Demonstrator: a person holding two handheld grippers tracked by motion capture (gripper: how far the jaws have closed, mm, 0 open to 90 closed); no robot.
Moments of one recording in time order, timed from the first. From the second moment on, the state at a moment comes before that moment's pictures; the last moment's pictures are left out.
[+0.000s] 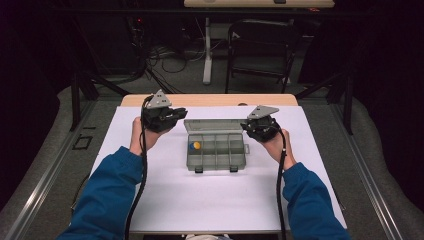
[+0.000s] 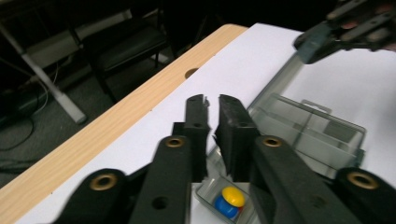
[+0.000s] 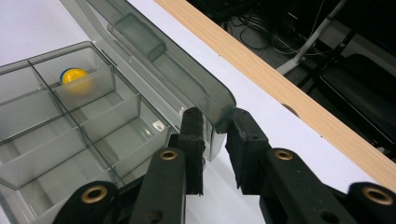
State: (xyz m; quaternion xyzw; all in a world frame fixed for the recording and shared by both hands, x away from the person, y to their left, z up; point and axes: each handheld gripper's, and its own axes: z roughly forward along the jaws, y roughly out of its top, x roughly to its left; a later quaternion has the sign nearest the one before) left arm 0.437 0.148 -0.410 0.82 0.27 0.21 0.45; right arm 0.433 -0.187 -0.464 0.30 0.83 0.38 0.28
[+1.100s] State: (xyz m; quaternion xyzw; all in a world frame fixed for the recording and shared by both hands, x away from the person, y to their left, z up) left arm 0.422 0.145 -0.456 0.85 0.27 0.16 0.41; right arm 0.412 -0.206 -0.450 0.28 0.84 0.39 0.26
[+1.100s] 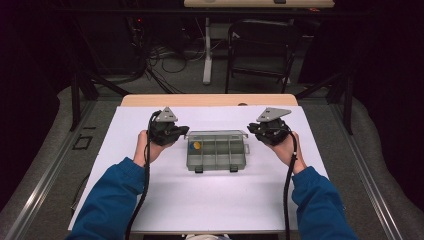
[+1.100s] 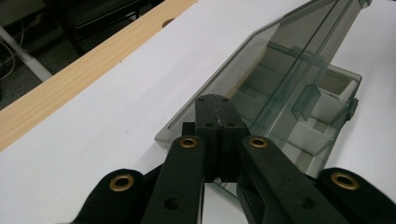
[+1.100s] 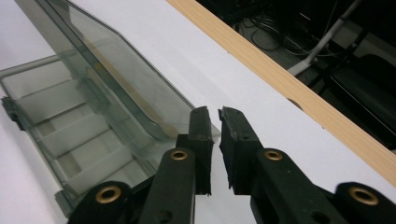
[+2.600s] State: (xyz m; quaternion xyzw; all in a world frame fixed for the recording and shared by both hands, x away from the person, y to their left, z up) left arm 0.403 0.141 -0.501 0.88 0.26 0.14 0.38; right arm 0.393 -0.178 -0.496 0.26 0.87 0.36 0.21
